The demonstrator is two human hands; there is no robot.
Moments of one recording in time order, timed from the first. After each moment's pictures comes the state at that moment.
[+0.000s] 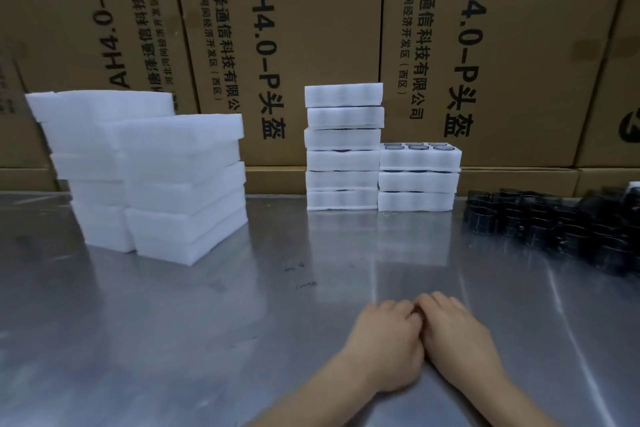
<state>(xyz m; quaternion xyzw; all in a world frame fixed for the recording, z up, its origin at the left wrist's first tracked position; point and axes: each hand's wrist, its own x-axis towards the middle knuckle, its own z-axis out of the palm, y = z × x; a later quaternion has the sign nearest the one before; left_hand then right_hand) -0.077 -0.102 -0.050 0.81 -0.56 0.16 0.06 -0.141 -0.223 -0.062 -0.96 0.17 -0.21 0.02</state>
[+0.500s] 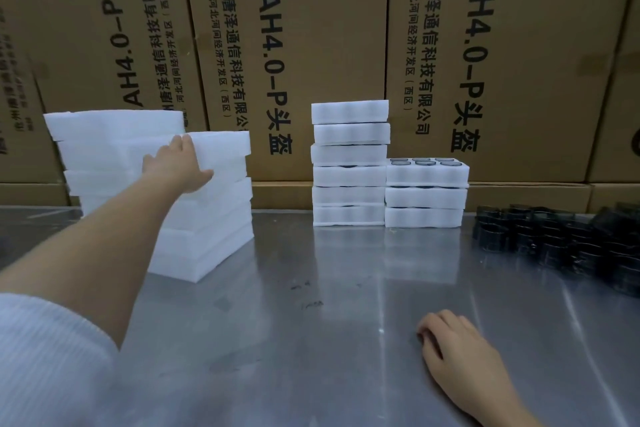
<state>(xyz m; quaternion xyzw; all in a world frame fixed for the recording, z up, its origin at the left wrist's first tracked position) 0.139 0.083 0.165 0.97 -0.06 0.25 0.02 -0.140 -0.222 -0.059 -0.96 0.14 -0.23 0.05</state>
